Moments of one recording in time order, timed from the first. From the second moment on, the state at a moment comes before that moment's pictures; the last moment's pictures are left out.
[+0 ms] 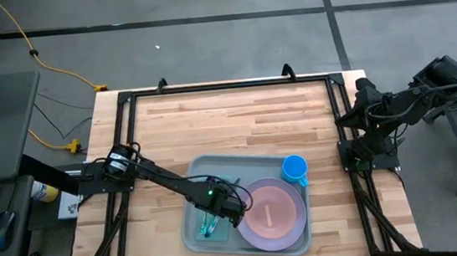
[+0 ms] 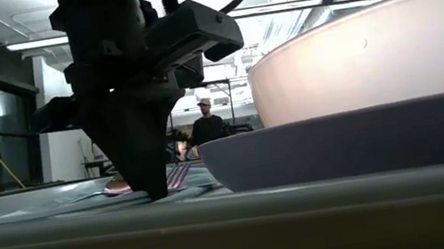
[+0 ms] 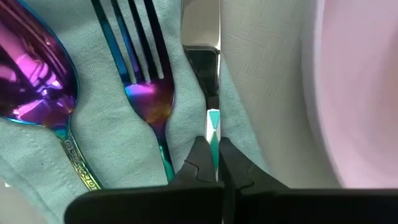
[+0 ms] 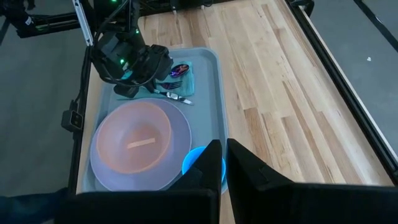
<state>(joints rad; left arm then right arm) -0.39 2.05 1.47 -0.78 -0.10 -1.38 0.57 1.04 1.78 -1.57 0.45 0.60</state>
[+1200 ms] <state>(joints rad) -0.39 2.05 1.54 -0.84 -0.22 -1.57 0.57 1.04 1.78 -1.57 0.43 0.57</state>
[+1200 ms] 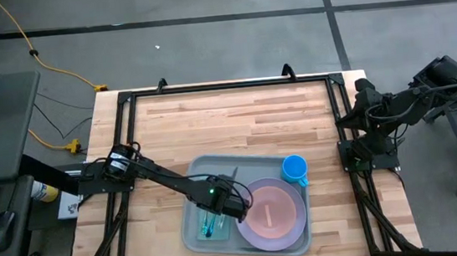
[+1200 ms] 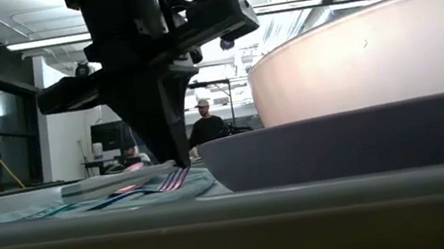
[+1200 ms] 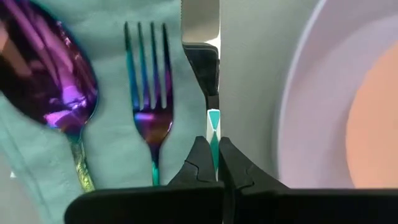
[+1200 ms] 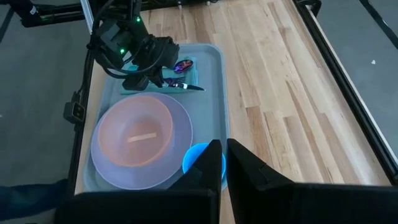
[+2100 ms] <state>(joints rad) -0.43 2.08 1.54 -0.88 -0.17 -1.69 0.57 1.04 1.78 -1.57 0.41 0.57</state>
